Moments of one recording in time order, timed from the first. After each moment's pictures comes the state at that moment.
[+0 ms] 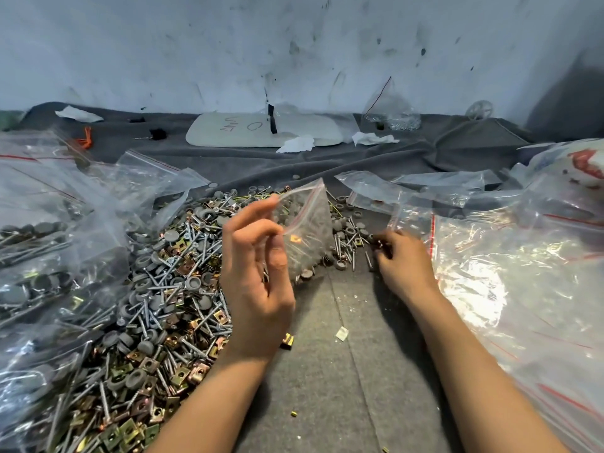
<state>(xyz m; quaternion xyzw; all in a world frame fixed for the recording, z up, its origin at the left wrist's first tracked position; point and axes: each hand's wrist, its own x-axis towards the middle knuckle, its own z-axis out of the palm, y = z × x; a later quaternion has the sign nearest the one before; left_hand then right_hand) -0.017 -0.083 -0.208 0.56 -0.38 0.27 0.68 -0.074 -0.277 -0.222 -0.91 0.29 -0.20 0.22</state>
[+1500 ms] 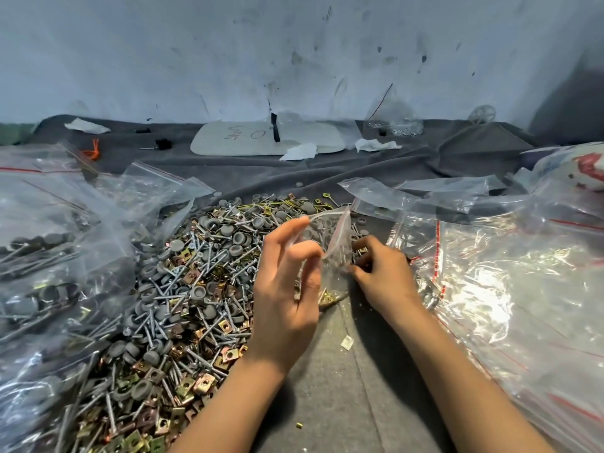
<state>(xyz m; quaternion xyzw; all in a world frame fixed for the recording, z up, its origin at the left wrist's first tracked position) -0.034 -0.088 -0.205 0.65 -0.42 0.21 0.60 -0.064 -0.245 -0.224 -0.89 0.28 -0.19 0.31</state>
